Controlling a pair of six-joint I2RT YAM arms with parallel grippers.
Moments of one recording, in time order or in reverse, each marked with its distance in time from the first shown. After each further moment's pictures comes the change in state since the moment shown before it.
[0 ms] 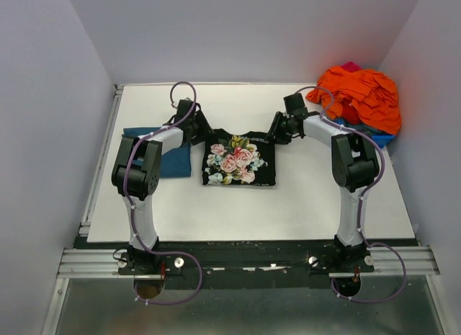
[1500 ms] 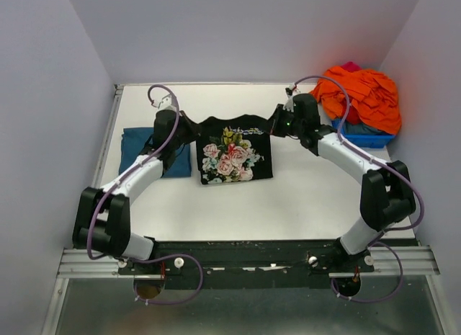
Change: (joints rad) left arm -0.009 -0.484 -0.357 0.267 0.007 0.052; right arm 0.089 -0.440 -0.313 0.307 -0.054 -0.095
